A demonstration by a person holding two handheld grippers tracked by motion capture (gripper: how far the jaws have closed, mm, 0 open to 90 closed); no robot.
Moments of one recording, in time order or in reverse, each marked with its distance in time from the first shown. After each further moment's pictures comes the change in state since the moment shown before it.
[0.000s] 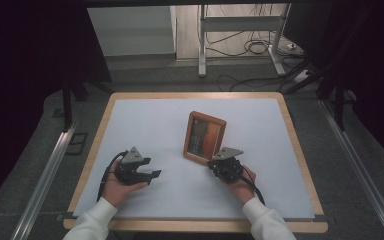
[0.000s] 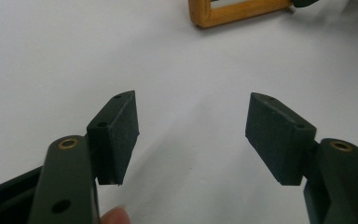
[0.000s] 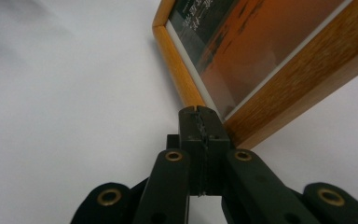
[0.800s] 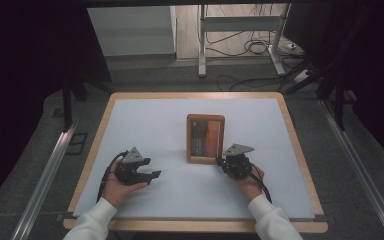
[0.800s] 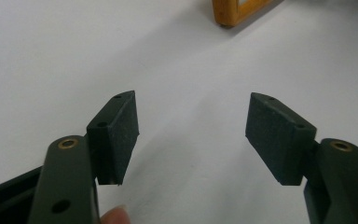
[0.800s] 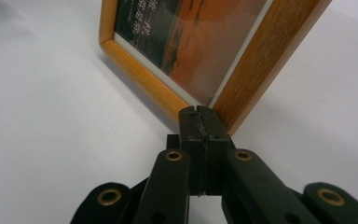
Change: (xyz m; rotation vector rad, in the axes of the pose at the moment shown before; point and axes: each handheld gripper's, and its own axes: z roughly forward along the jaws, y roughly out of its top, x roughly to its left) left arm 0.000 -0.001 0.003 0.019 -0.005 0.007; right arm -0.024 -0.009 -0.009 -0.013 -0.034 0.043
